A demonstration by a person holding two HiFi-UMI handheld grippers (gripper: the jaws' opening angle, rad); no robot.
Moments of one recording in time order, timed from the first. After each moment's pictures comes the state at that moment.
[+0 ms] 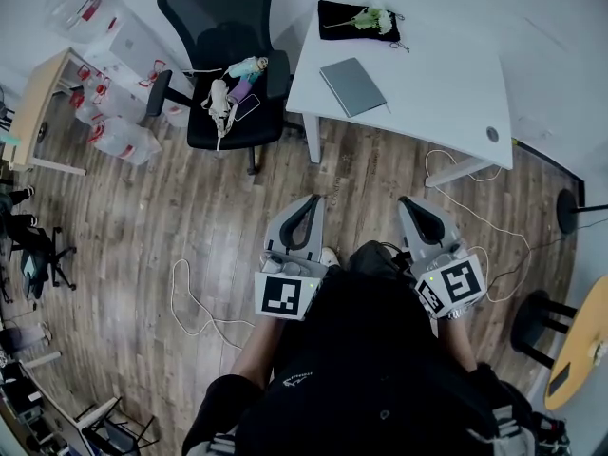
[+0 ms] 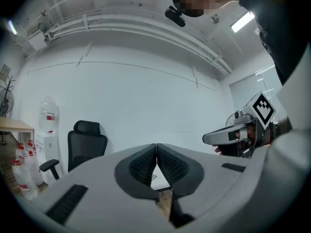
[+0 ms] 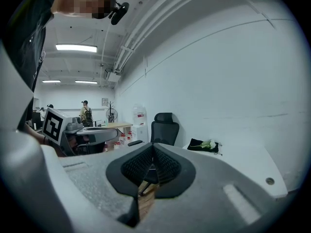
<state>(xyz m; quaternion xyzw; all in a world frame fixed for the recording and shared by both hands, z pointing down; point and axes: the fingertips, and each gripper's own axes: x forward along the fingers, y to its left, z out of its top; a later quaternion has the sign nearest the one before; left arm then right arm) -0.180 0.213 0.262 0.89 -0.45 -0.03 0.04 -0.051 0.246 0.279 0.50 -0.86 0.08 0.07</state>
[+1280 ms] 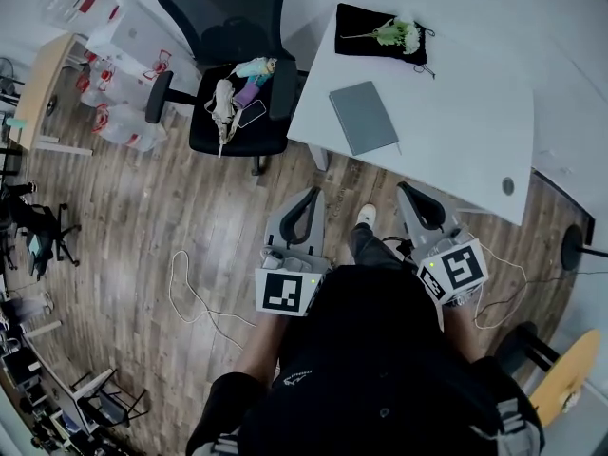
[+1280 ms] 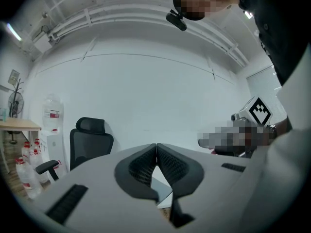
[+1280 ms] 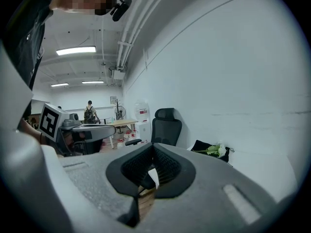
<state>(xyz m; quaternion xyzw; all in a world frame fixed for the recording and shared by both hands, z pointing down) -0.121 0.034 0.276 0.86 -0.51 -0.01 0.06 0.005 0.040 0.301 0.43 -0.89 0.10 0.09</state>
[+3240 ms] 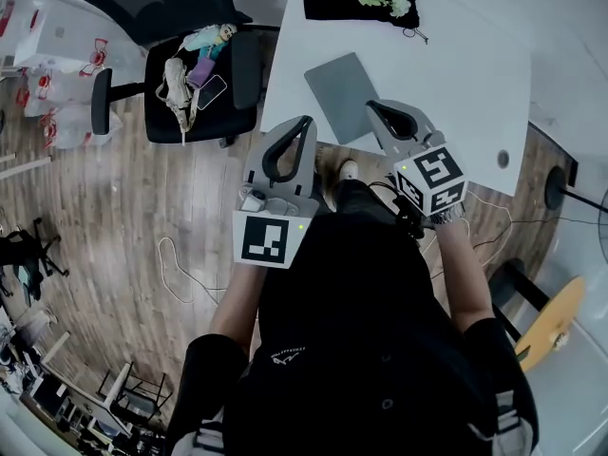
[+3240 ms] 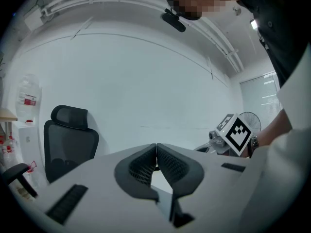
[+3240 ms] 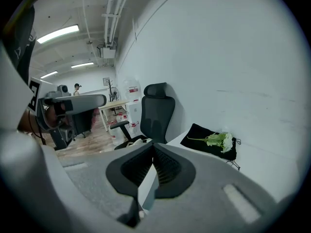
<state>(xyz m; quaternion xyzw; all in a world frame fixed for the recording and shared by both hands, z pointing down) -0.114 -0.146 0.304 0.90 -0.43 0.00 0.09 -0.016 -0.157 0.393 0.44 -0.86 0.16 0.21</state>
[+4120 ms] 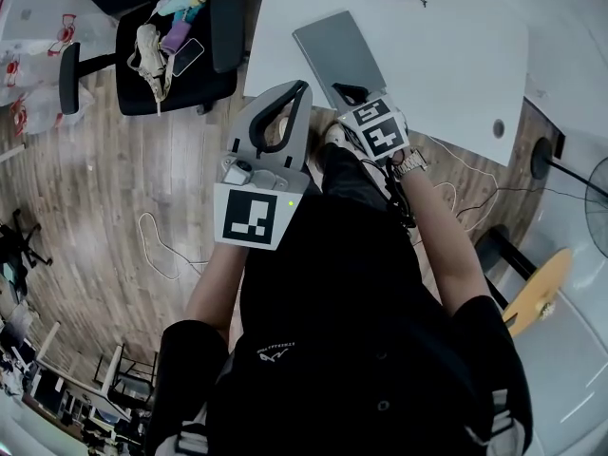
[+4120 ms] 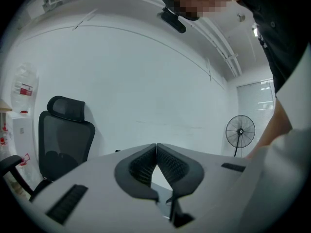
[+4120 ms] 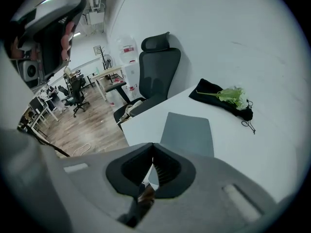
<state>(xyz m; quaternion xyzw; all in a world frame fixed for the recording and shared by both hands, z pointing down) -0.123 -0.145 0.330 0.91 -0.40 0.00 0.12 -0.052 -0.137 0.555 0.40 -0.79 0.26 0.38</state>
